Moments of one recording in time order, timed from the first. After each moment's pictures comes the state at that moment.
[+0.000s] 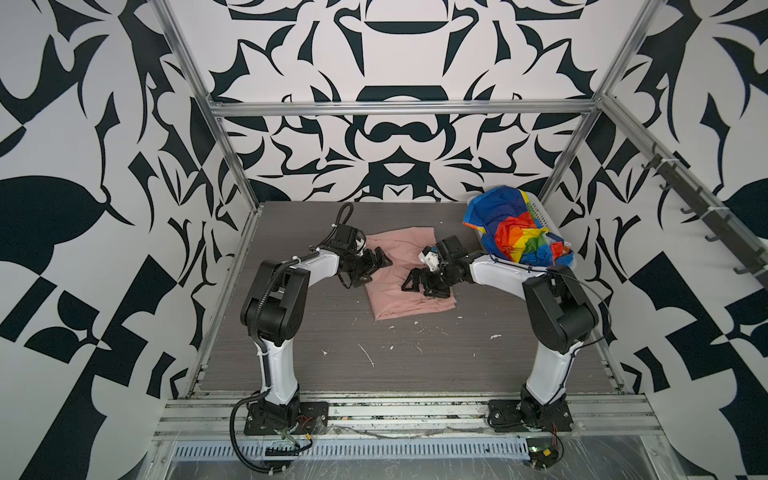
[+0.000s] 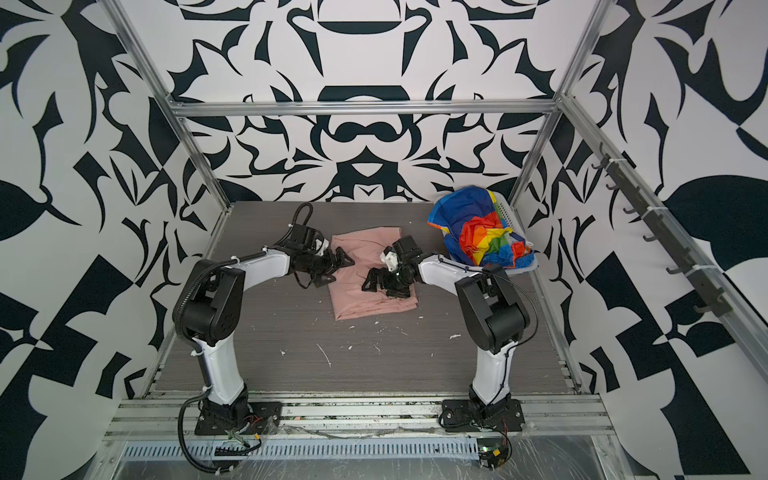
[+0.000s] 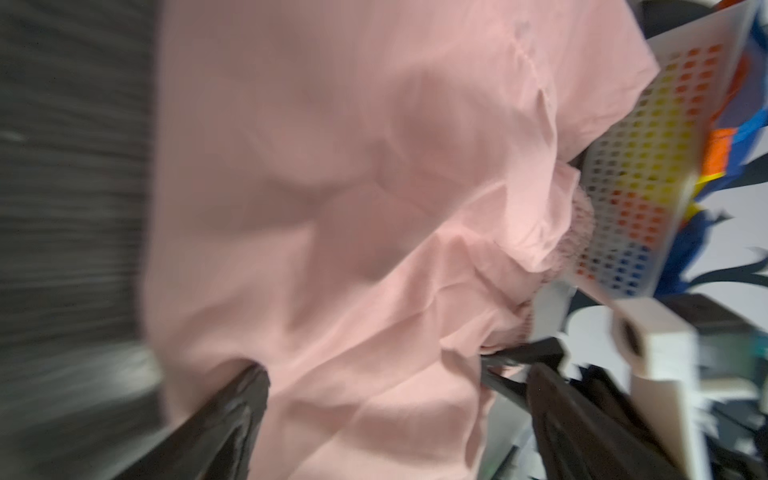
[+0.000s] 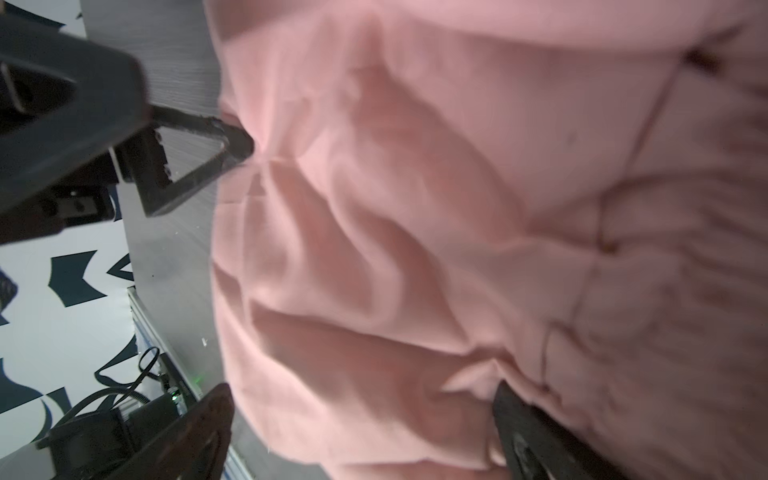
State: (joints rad) left arm -0.36 1.92 1.26 -0.33 0.51 -0.71; right arm 0.45 1.82 1.16 -0.43 -0.57 0.48
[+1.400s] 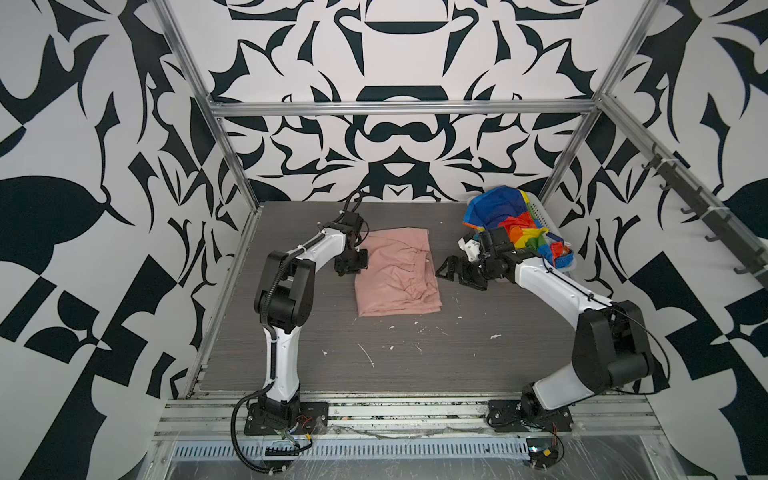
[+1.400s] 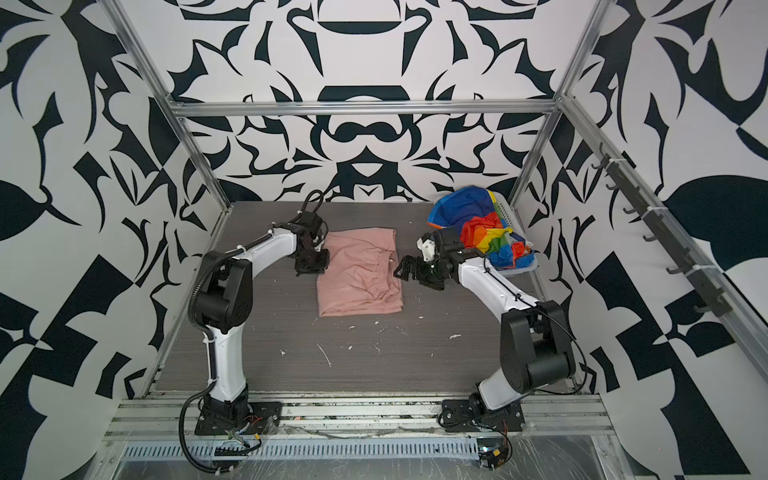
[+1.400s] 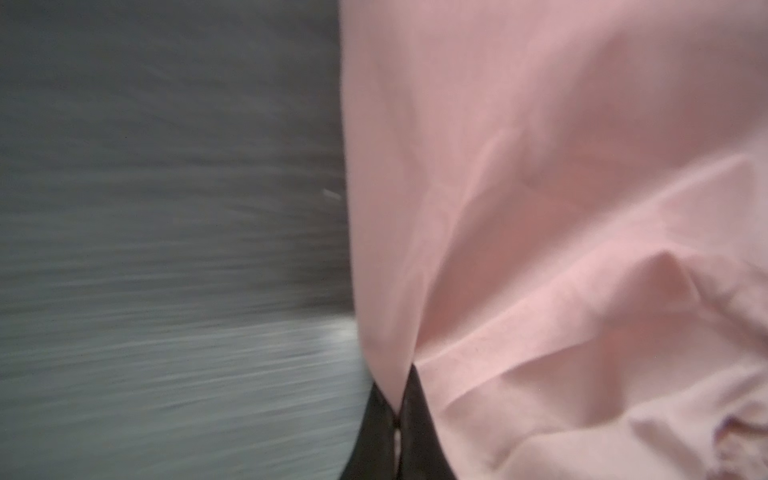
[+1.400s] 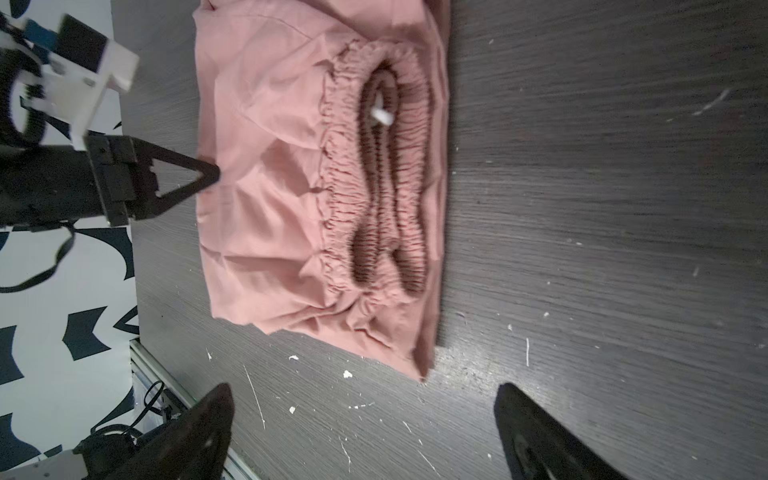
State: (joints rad) left arm -0.35 2.07 1.62 -0.87 0.02 -0.26; right arm 0.25 1.54 1.08 -0.58 -0.51 0.42
